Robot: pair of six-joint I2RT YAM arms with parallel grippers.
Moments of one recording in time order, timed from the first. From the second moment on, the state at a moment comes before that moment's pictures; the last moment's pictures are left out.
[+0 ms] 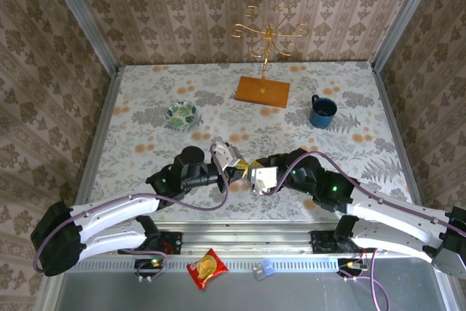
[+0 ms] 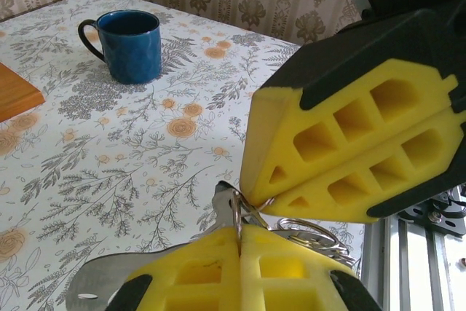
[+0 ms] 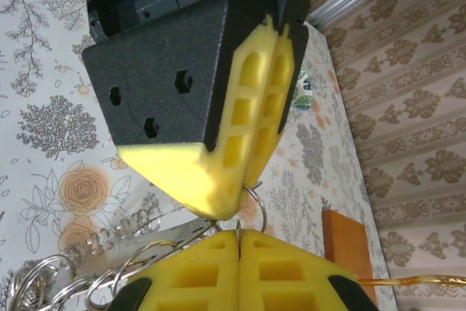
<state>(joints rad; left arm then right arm) -0.98 1.02 0.52 0.21 0.32 -0.03 0.95 0.91 0.62 -0.13 0.05 -0.86</state>
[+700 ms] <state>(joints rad) -0.98 1.02 0.51 0.27 0.32 -0.03 0.95 0.88 0.62 -0.18 0.02 -0.78</state>
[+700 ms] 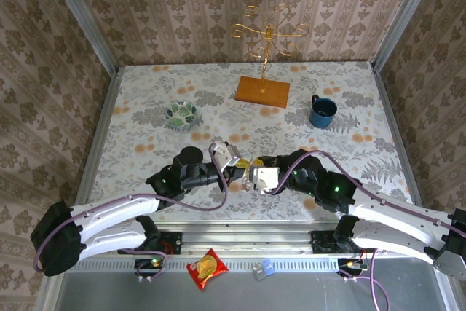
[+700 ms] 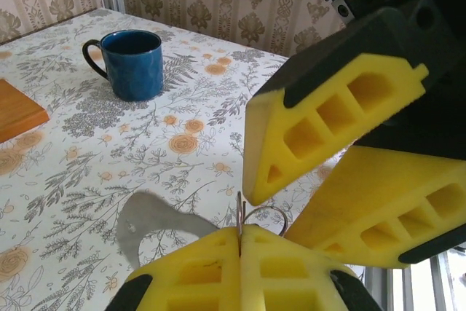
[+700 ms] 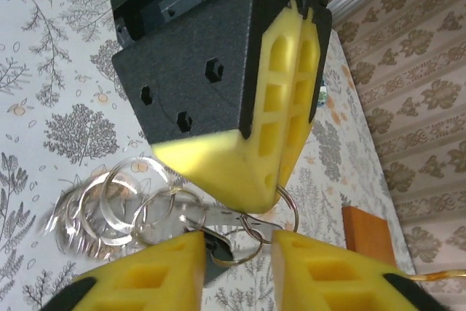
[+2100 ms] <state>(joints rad) -0.98 1.07 0.40 0.50 0.40 0.07 0.69 0.92 0.58 -0.15 -0.42 -0.42</state>
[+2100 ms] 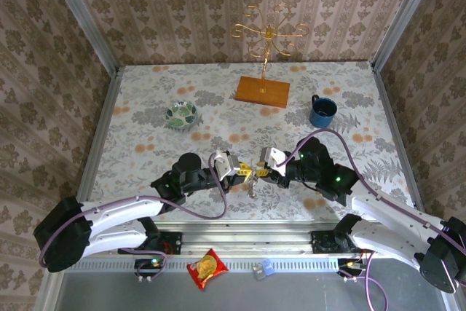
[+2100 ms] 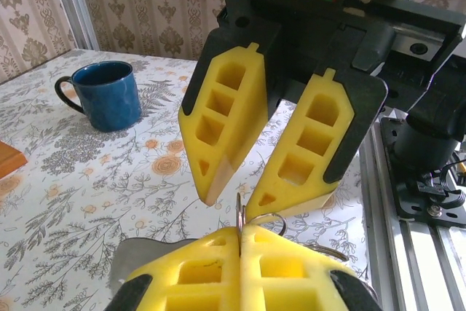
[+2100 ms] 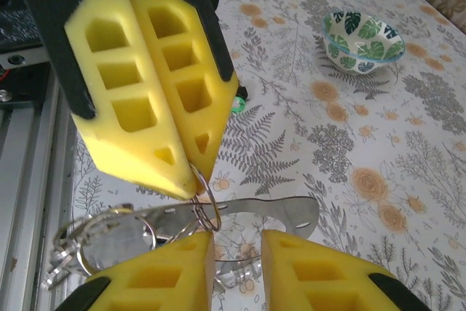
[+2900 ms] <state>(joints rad) -0.98 1.08 0.39 0.52 0.40 0.09 0.69 0.96 0.58 -0.14 -0.51 -0.41</state>
